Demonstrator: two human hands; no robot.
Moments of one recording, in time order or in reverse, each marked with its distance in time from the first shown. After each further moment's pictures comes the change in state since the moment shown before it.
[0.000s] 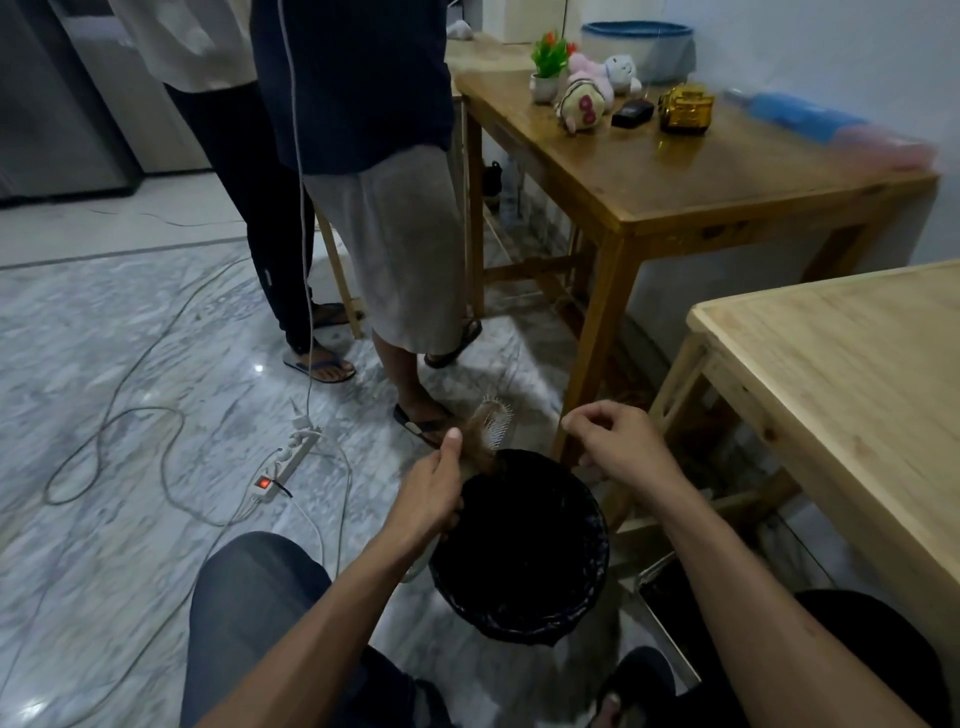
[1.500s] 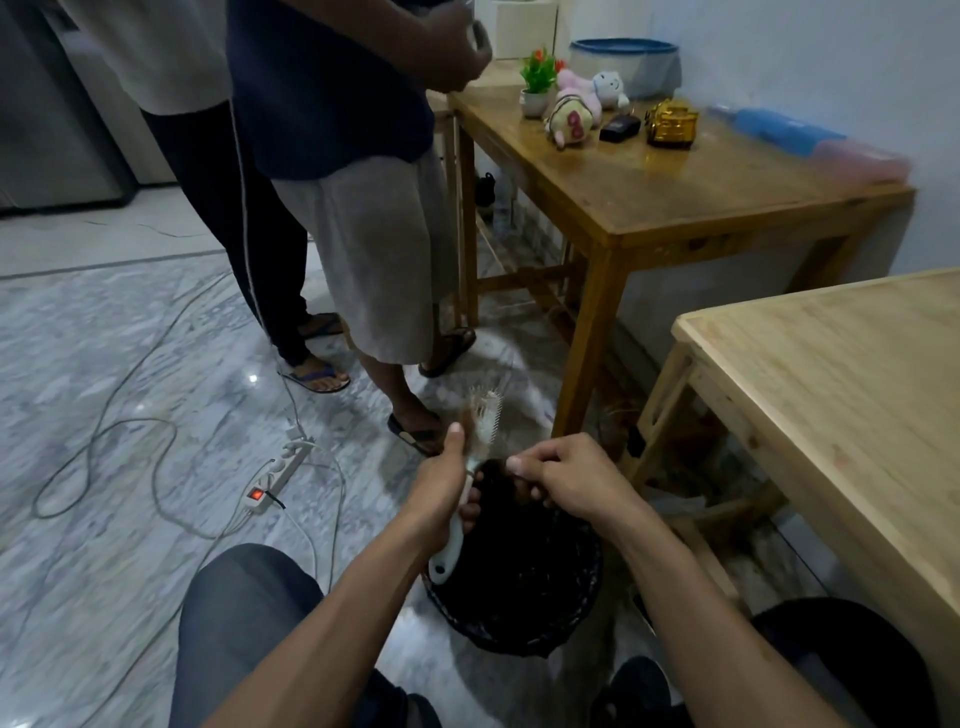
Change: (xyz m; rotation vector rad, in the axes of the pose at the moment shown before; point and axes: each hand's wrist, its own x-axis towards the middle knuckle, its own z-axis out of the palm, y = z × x) left_hand 0.019 0.014 0.018 -0.418 -0.127 -0.298; right_hand -0.013 -0.001 0.032 0.002 -0.180 -0.054
